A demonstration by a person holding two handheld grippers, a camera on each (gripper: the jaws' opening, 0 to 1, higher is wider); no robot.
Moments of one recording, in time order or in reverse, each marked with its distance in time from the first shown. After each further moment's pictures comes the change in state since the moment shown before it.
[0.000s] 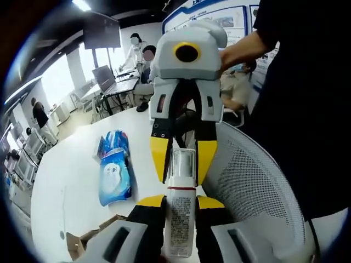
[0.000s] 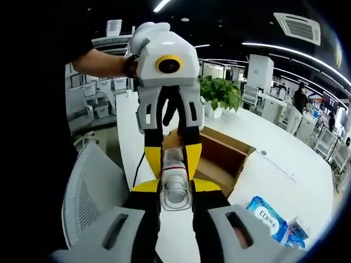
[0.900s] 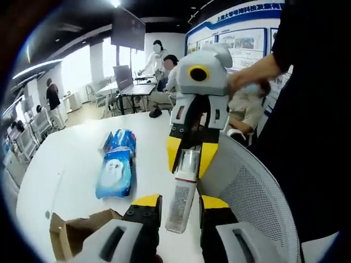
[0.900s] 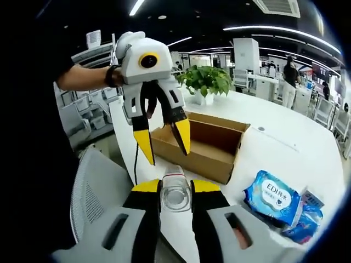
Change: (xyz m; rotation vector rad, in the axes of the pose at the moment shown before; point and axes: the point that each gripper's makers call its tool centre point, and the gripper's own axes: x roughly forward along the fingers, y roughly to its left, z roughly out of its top) left arm 0.000 0.005 -0.003 -0.207 -0.146 0.072; right arm -0.016 -0.011 -0.038 0.167 0.055 -0.025
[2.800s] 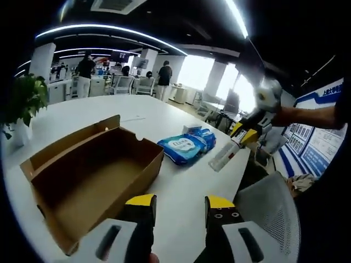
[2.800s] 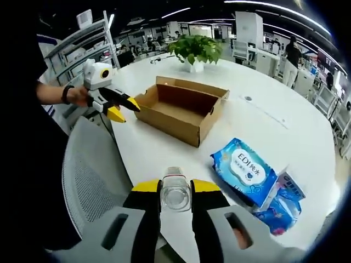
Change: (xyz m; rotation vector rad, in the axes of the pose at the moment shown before) left arm -0.035 0.013 -0.087 -0.654 -0.287 0.621; right arm -0.043 -0.083 -0.037 -0.002 0.271 0.017
